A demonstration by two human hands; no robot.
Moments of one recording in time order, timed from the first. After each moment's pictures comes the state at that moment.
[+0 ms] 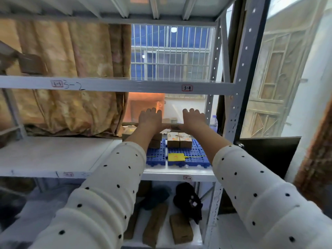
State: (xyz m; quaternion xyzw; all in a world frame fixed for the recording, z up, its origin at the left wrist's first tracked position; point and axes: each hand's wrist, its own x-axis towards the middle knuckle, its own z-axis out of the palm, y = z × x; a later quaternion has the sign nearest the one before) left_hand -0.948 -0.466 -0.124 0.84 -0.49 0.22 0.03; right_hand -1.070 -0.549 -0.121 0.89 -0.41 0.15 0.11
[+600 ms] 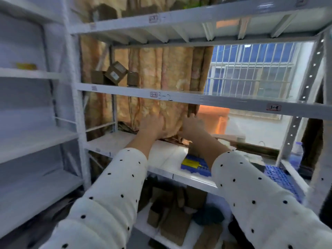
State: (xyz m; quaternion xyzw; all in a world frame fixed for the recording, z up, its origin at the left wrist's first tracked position) left_hand -0.850 -0.235 -0.108 0.92 -0.33 0.22 0.06; right_hand -0.923 -0.356 -0.101 0.95 -0.22 0.18 0.07
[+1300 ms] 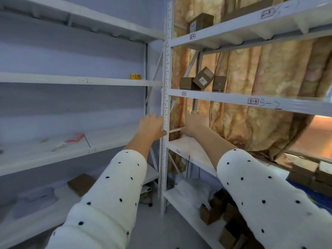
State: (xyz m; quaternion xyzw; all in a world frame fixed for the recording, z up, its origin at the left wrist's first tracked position) left_hand -0.758 0.062 -0.108 0.97 -0.09 0.22 -0.05; right_hand -0.768 -0.090 -0.089 0.98 0.00 0.20 0.09
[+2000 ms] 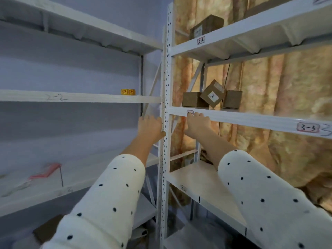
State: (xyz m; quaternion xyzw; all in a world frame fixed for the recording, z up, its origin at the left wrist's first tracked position) left_hand -0.490 0.071 -0.070 0.95 -0.07 0.29 -0.07; right_hand -0.493 -0.089 -0.053 0.97 -0.02 0.23 0.09
